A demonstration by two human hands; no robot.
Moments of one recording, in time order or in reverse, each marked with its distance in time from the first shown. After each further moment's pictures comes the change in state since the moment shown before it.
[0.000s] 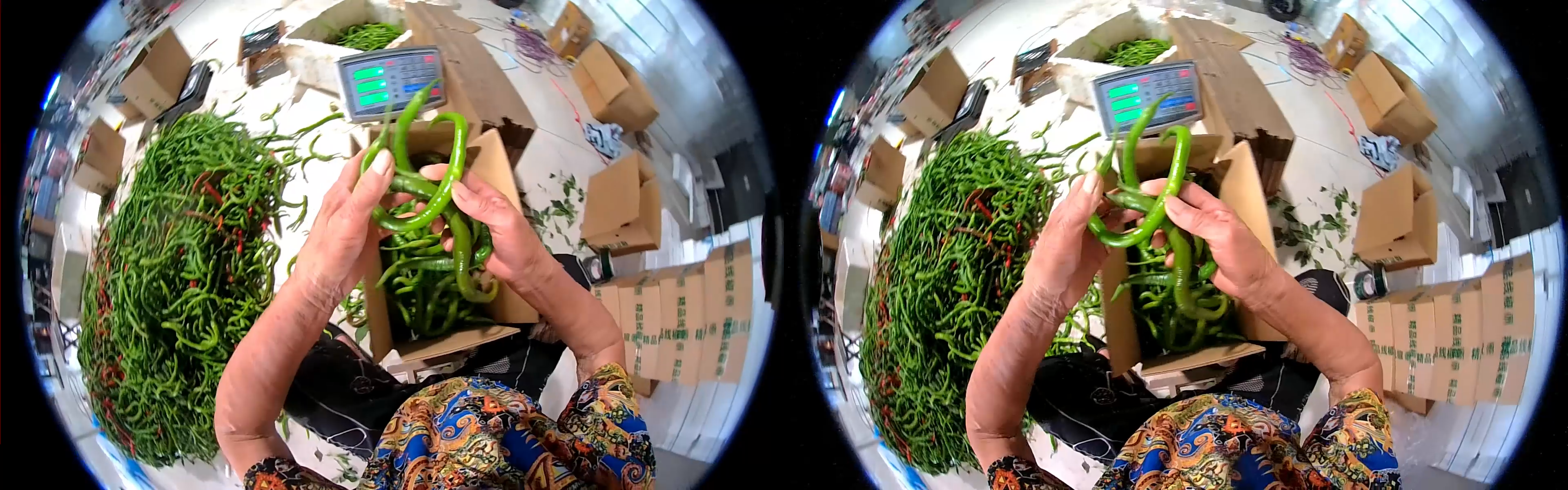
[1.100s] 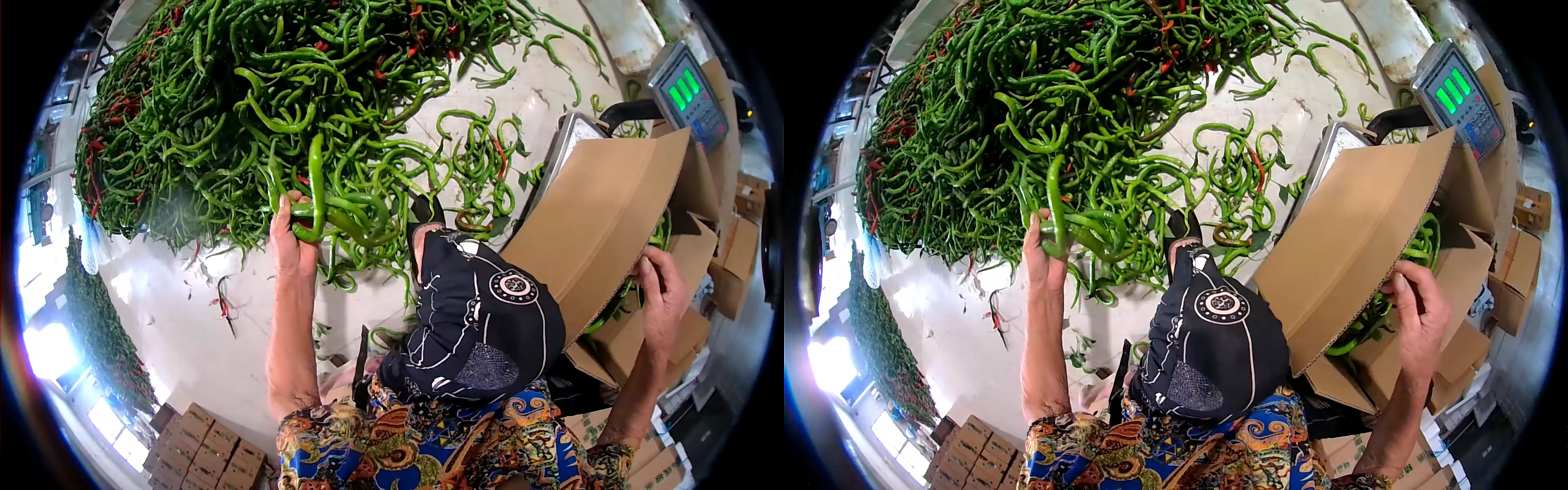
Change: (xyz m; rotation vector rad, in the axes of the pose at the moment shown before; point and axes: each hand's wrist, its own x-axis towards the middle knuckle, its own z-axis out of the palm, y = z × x) left_hand -0.333 -0.177 -0.287 -0.571 1.247 0.501; right_hand 0.022 0.070 0.002 -1.274 0.007 0.090
